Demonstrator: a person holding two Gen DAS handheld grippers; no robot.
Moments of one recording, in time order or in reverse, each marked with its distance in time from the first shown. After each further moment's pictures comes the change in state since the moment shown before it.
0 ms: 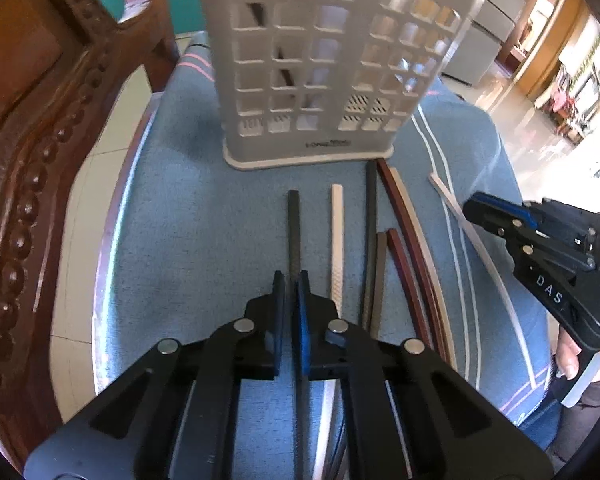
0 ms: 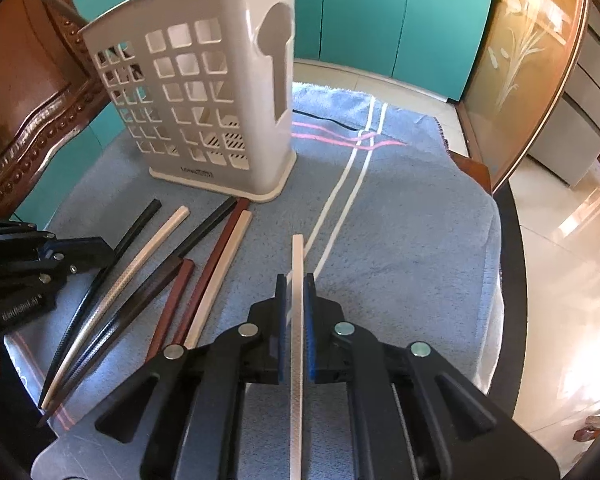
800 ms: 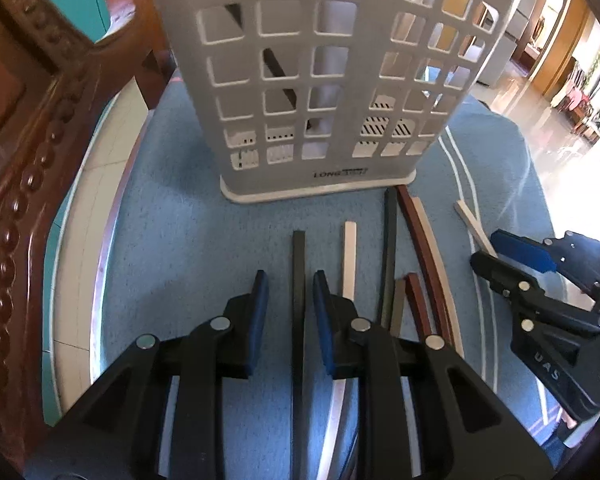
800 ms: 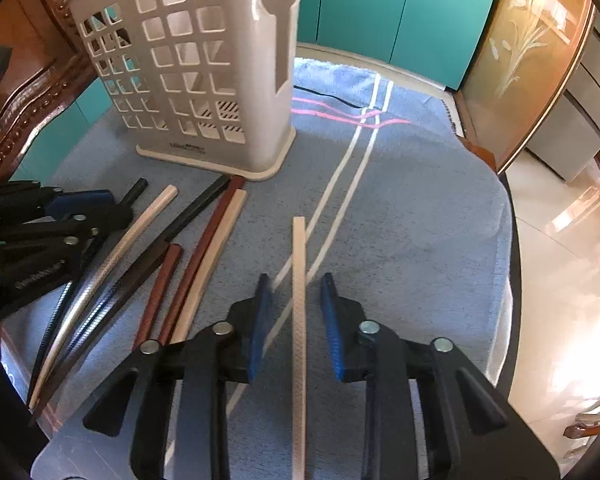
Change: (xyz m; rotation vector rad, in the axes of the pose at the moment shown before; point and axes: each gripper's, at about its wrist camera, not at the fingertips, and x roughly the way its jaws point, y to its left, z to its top) left arm 0.019 -0.009 0.022 0.027 -0.016 0.102; right arm 0.026 0.013 0.002 -0.016 0.059 -0.017
